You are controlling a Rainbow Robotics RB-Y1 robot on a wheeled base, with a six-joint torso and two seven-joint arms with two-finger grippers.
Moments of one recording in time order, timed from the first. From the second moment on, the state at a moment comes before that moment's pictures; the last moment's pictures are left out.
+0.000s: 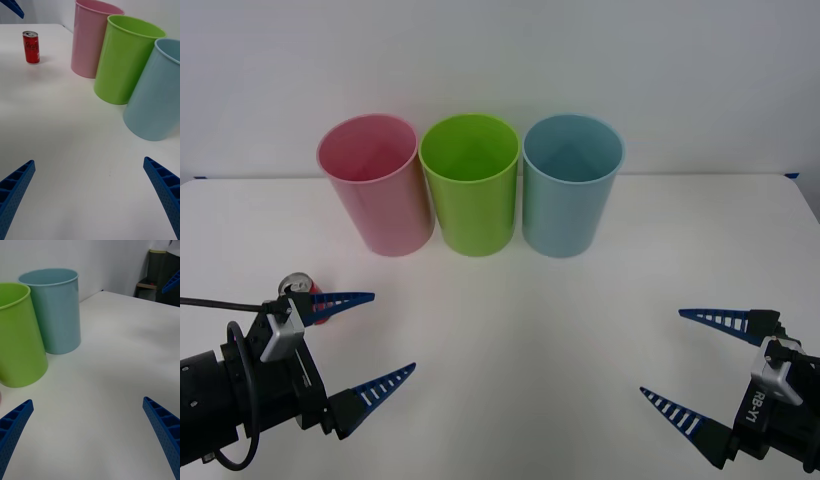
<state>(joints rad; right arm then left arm) 0.51 -0.44 -0.29 -2.25 1.56 -1.06 -0.13 0.34 0.26 0.31 -2.20 -1.64 -1.27 0.34</state>
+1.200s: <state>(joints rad) 0.51 -0.44 -0.29 -2.25 1.56 -1.06 -0.13 0.34 0.26 0.31 -2.20 -1.64 -1.27 0.34</state>
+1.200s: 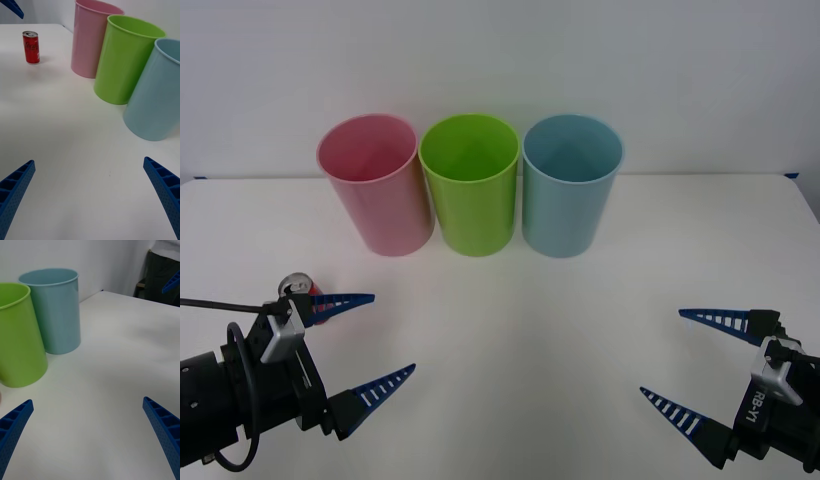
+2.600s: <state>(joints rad) 0.51 -0.44 -0.29 -2.25 1.56 -1.06 -0.13 0.55 0.36 0.35 -2.06 -1.31 -1.00 0.14</state>
